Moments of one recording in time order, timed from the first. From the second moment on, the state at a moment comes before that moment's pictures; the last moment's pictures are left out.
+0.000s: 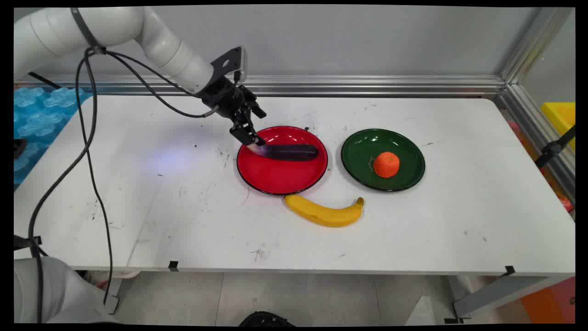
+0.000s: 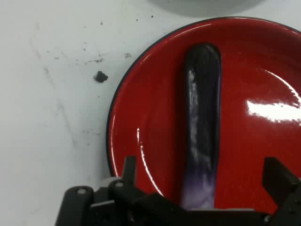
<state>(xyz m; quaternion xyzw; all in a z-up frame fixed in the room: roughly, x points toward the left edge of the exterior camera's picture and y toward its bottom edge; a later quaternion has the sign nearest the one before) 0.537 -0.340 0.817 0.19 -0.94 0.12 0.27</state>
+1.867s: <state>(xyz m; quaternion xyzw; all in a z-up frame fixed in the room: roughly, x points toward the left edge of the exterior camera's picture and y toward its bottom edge) 0.492 -0.353 0.745 0.22 -0.92 0.12 0.29</state>
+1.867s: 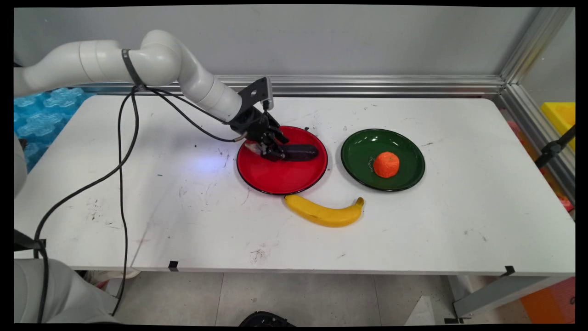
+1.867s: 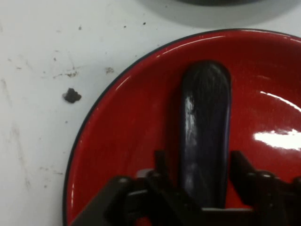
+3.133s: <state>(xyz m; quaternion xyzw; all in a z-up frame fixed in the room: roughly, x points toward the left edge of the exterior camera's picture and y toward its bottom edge) 0.469 -0.367 0.837 0.18 -0.92 0.12 0.32</state>
